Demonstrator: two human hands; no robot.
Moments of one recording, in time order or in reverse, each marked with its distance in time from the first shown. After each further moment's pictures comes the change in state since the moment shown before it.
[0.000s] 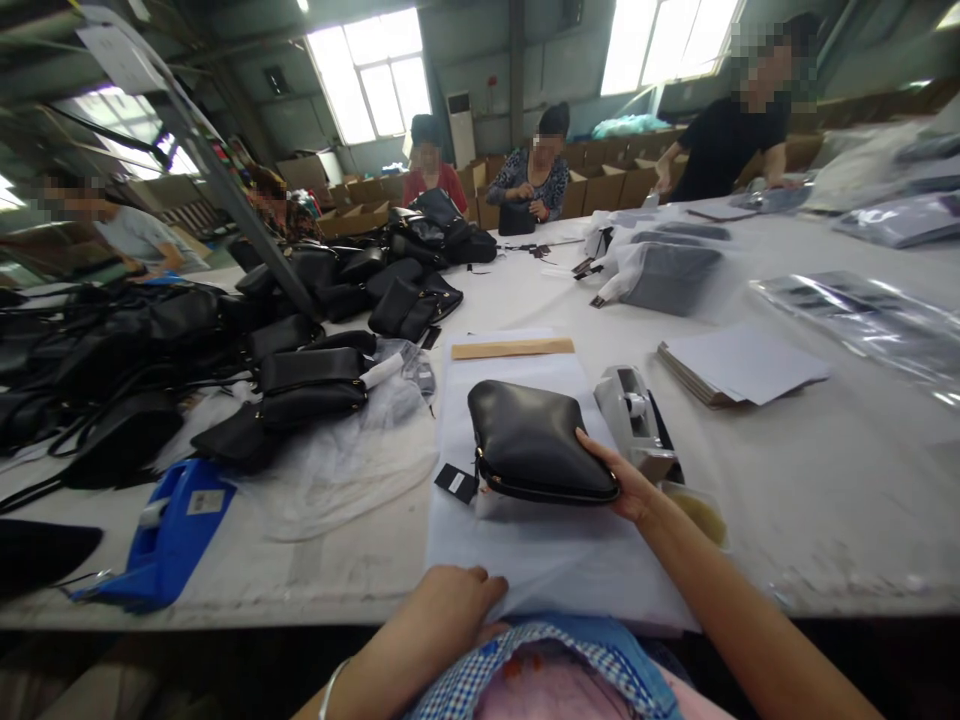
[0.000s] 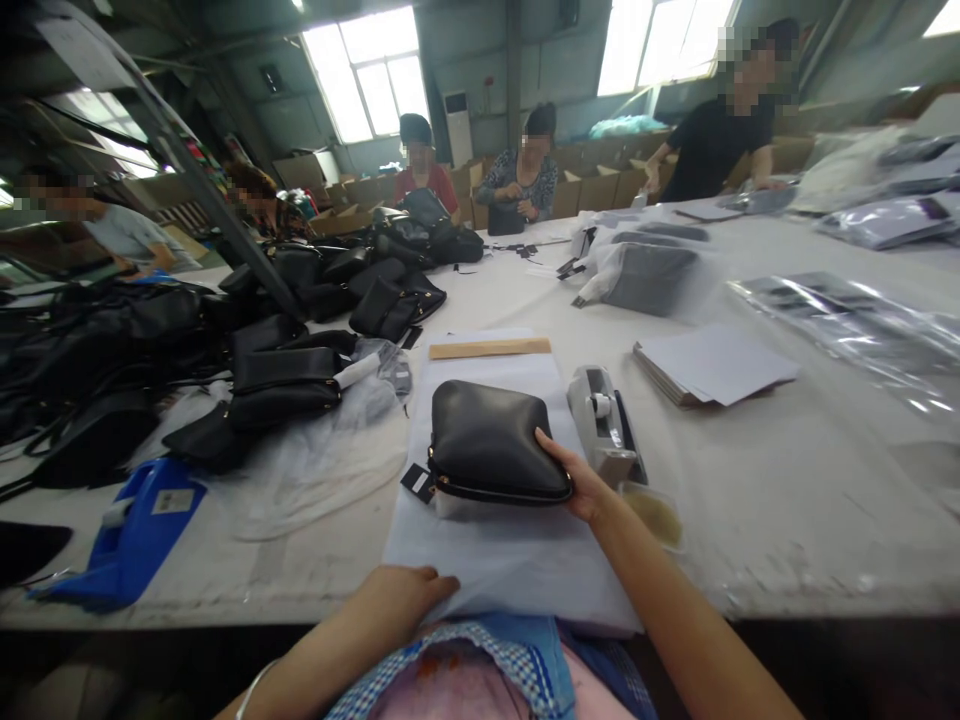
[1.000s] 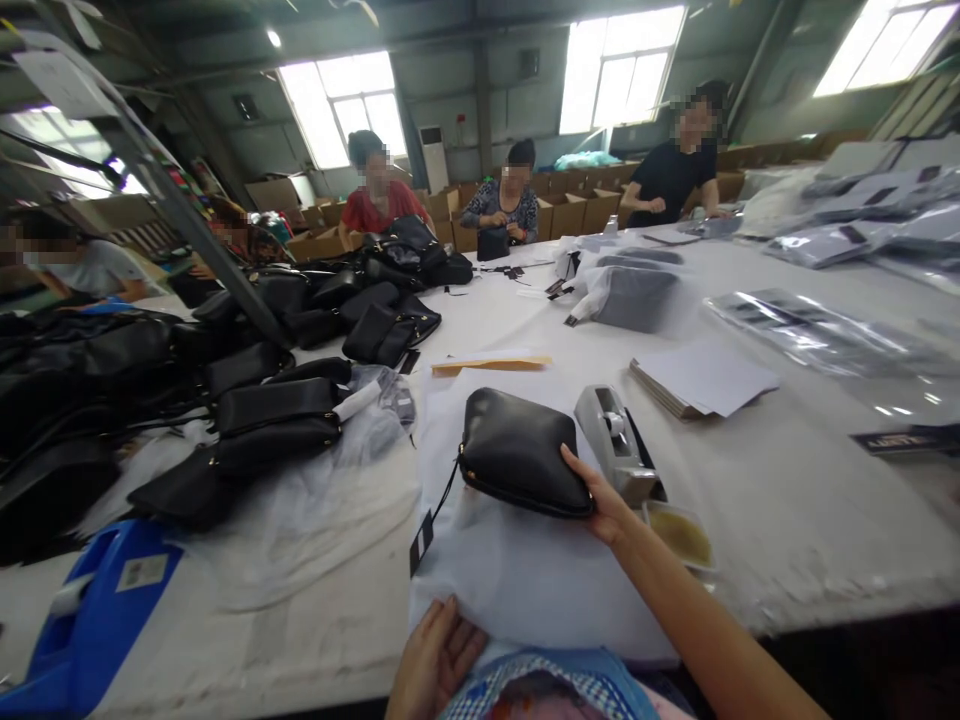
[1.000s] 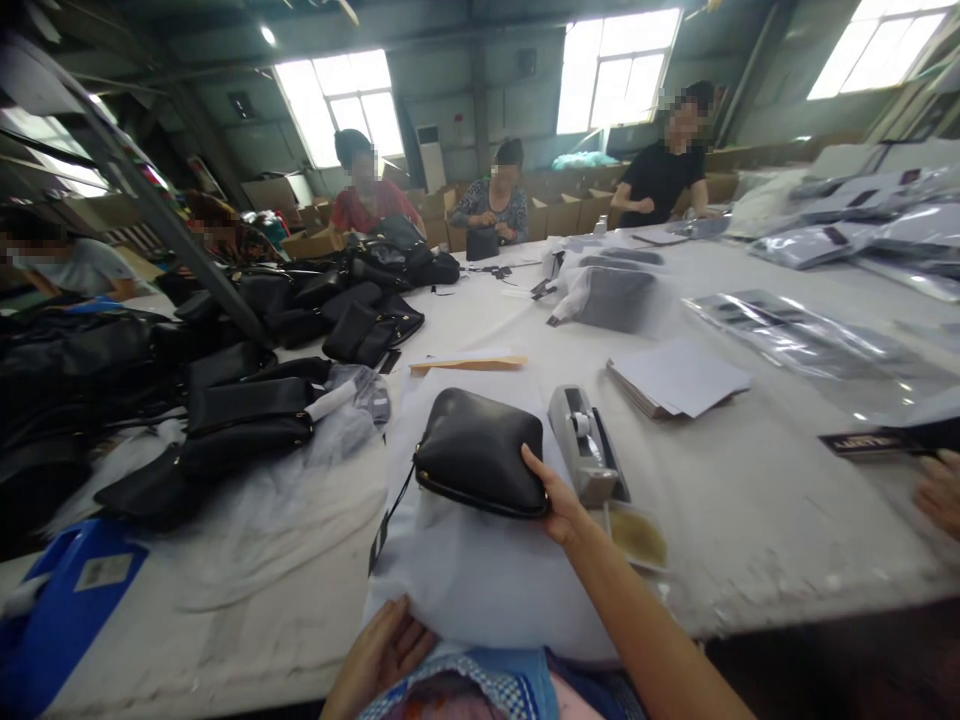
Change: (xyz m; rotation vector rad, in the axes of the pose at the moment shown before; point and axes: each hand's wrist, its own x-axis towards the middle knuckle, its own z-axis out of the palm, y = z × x) left_hand 0.027 -0.029 0.078 -2.013 0.521 -0.535; right_hand 0.012 0.005 0.009 0.113 0.070 -0.144
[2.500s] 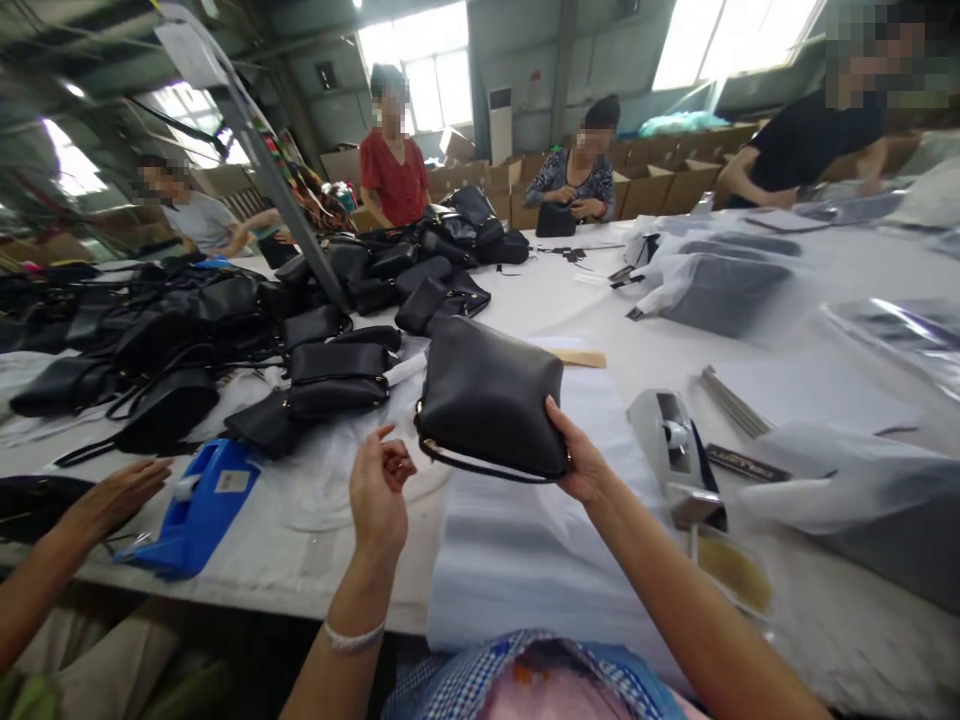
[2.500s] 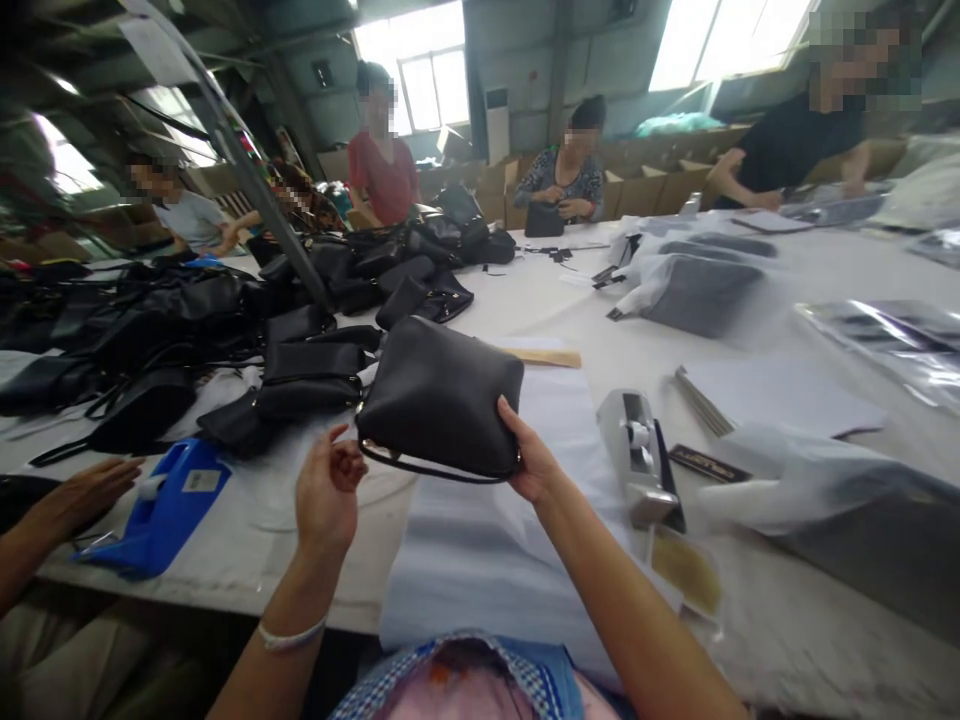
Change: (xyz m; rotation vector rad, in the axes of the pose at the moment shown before) left_hand 0.000 0.157 0.033 -0.047 0.134 0.964; right_hand 0.017 0.004 0.108 0.021 -0.271 0.061
